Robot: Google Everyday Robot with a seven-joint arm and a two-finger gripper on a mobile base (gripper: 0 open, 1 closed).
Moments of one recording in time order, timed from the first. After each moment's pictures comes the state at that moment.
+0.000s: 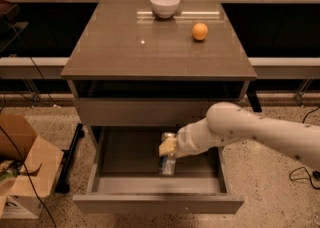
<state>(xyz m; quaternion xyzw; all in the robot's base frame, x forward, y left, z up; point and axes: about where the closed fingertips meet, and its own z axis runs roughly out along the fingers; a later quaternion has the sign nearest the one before) 0.524 -0.035 0.590 -0.06 0.94 0.31 0.11</state>
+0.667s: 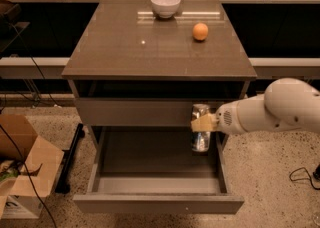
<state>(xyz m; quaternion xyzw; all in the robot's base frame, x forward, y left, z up) 0.529 -0.131 0.717 -0.14 0.92 0.28 0.25</state>
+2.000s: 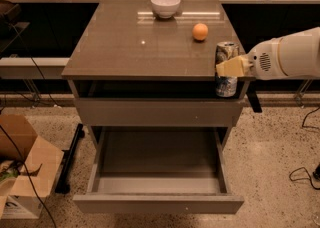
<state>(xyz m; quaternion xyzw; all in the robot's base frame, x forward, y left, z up) 0.580 -0.188 0.893 -0.22 0.87 0.20 0.39</state>
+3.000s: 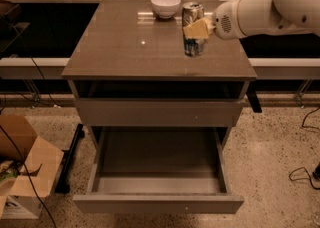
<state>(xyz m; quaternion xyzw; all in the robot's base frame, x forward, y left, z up) 0.666 -0.108 0.954 -0.31 0.81 0.20 0.46</state>
